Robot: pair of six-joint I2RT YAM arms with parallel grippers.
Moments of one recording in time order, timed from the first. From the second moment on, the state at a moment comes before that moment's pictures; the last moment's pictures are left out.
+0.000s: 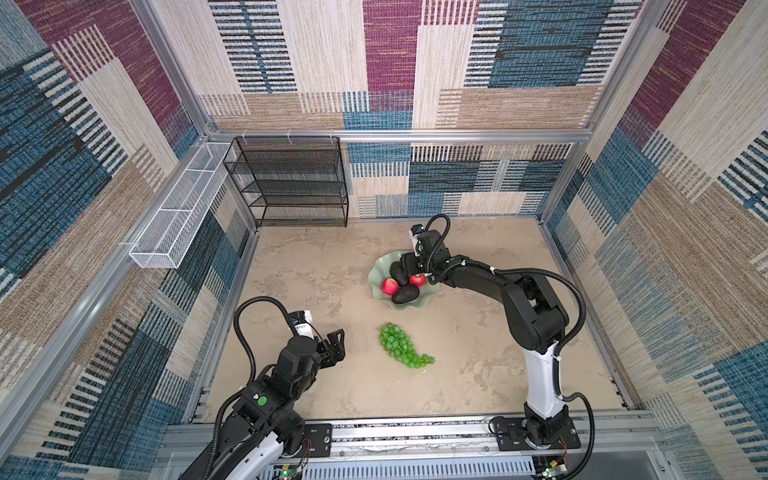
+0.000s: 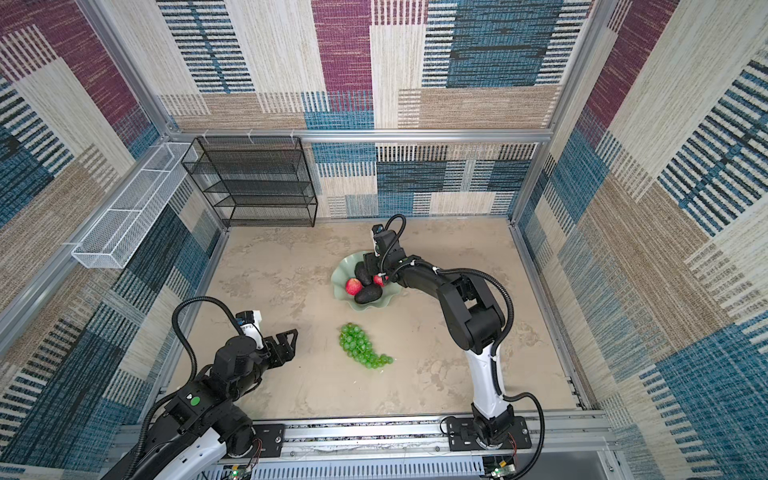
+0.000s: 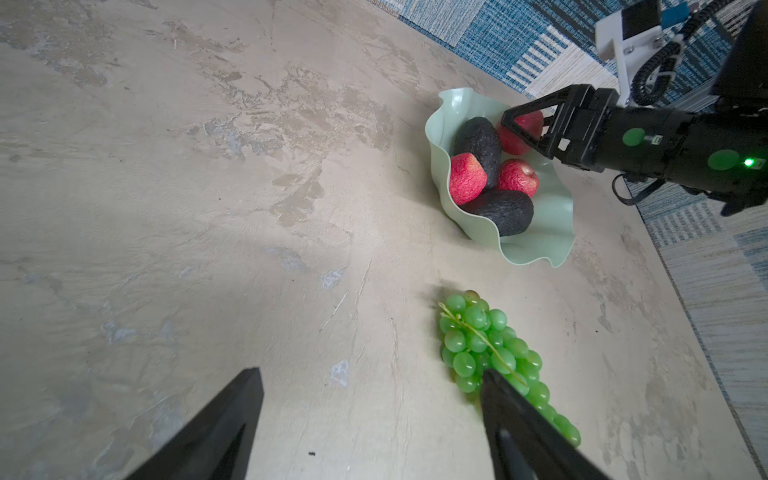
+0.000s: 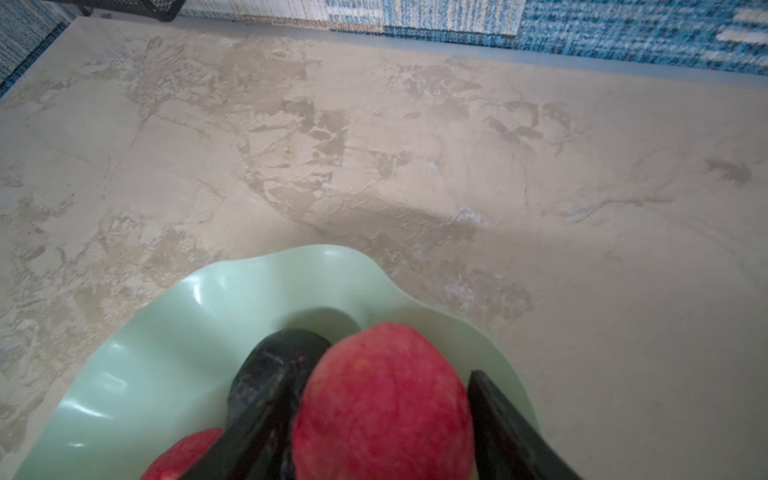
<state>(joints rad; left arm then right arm) -0.59 0.42 0.37 -0.52 -0.26 -0.71 0.52 2.07 1.46 -0.07 0.03 0.22</state>
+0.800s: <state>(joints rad) -0.59 0.51 0.37 -0.36 -0.17 -0.59 0.85 1.41 0.51 0.25 -0.15 0.26</state>
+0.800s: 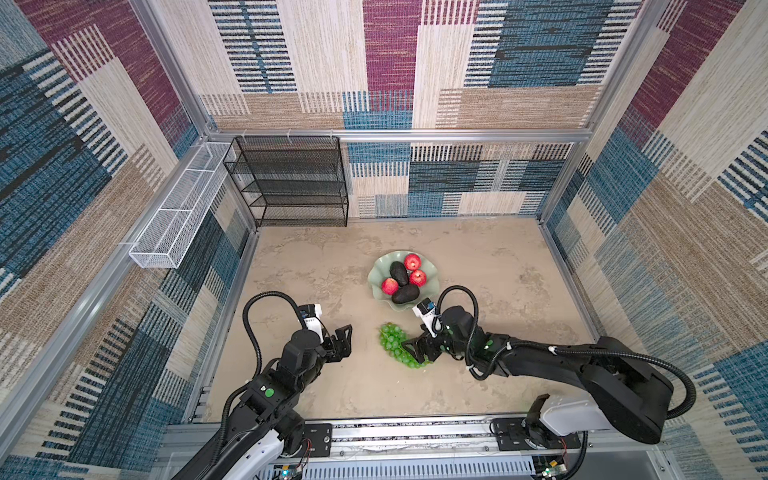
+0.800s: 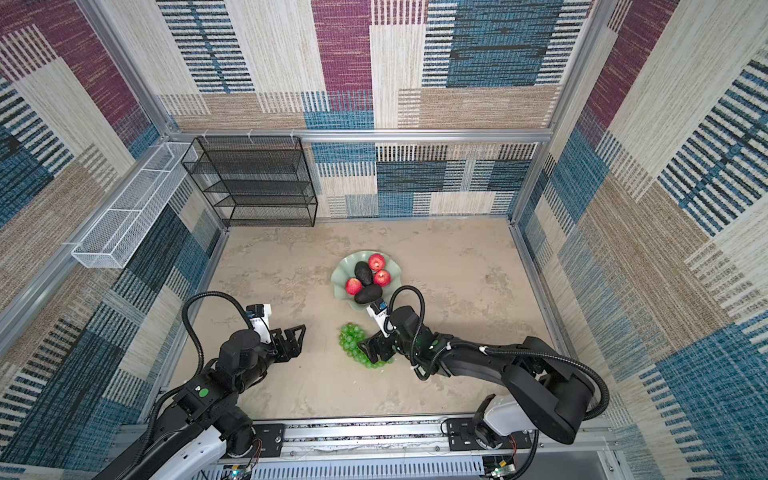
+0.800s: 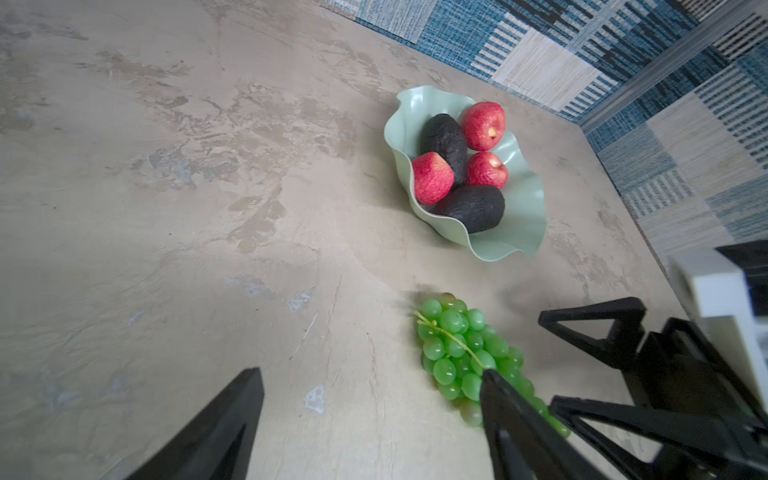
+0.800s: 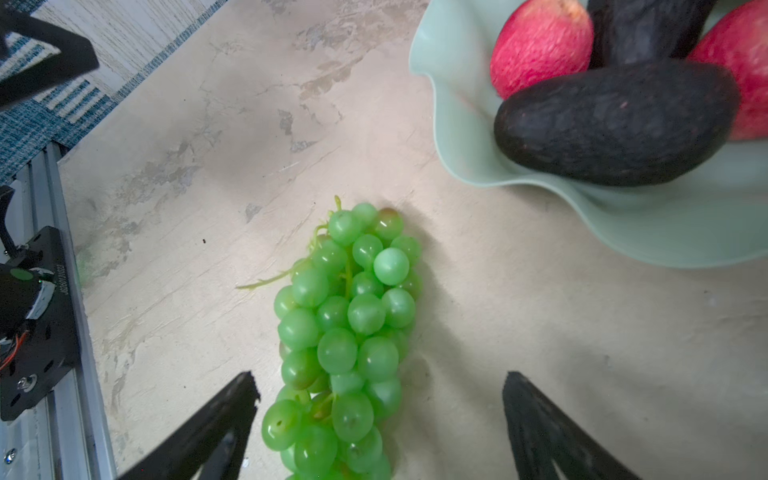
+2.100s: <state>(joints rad) -0.59 0.61 0.54 -0.18 0.43 -0.44 0.66 1.48 1.00 0.14 -0.07 0.29</state>
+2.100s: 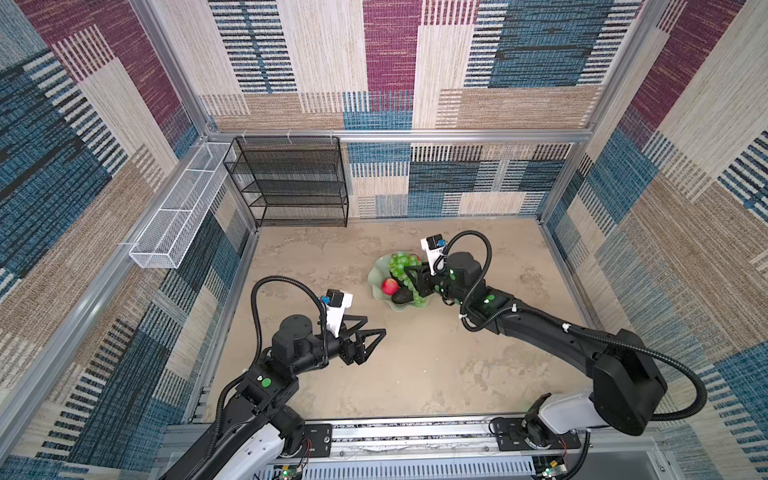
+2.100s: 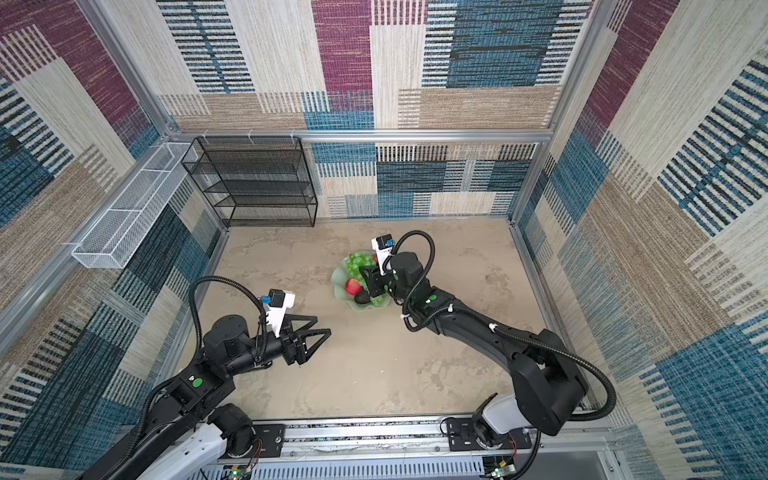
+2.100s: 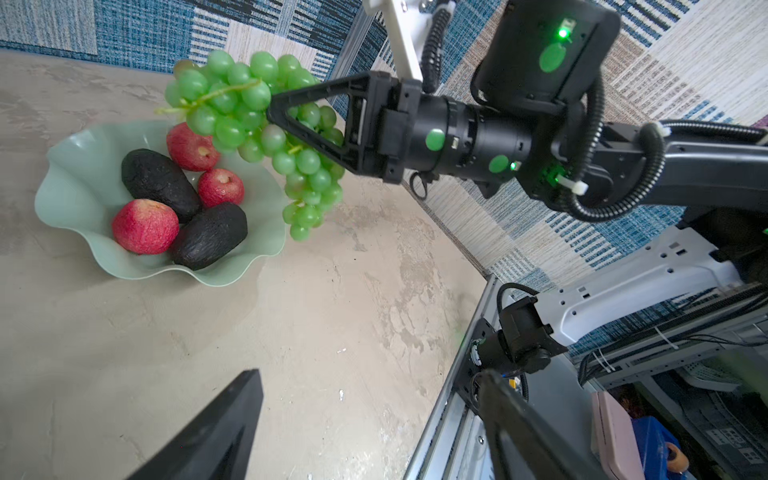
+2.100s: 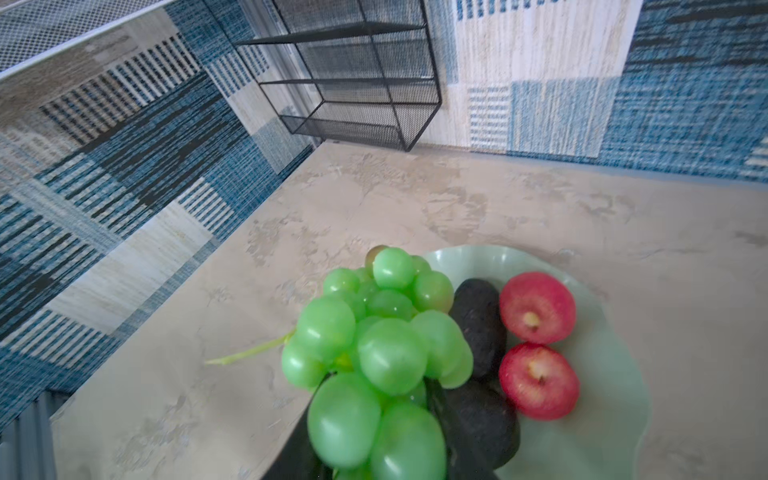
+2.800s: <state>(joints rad) -0.59 0.70 0.60 -0.16 0.37 -0.39 0.59 1.72 1.11 0.19 -0.07 0.22</state>
